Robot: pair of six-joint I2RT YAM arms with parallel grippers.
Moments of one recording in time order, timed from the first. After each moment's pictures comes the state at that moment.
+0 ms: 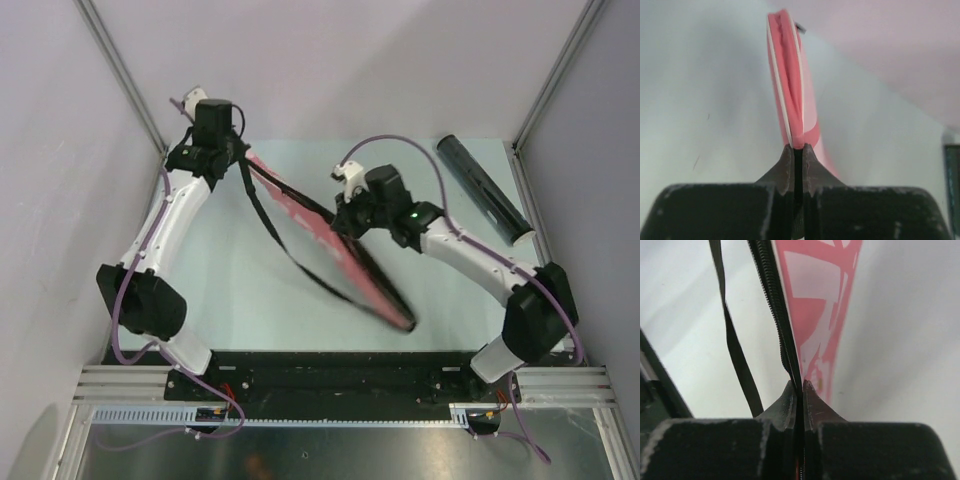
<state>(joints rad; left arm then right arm) -0.25 1.65 1.77 -0.62 -0.39 -0.66 0.70 1.58 1.27 -0.25 -0.28 0.10</state>
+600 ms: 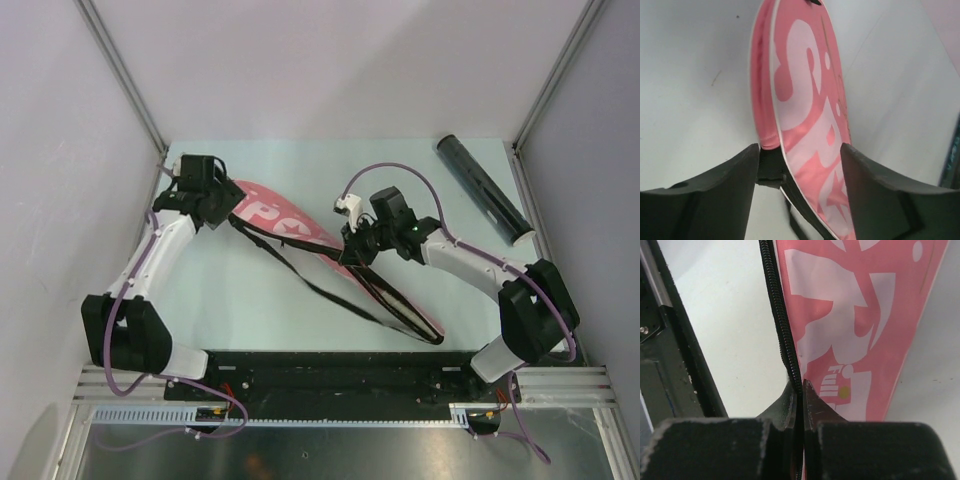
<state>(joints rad) -0.12 1.42 1.24 -0.62 -0.15 -0.85 0.63 1.55 1.10 -0.30 -0.53 -0.11</state>
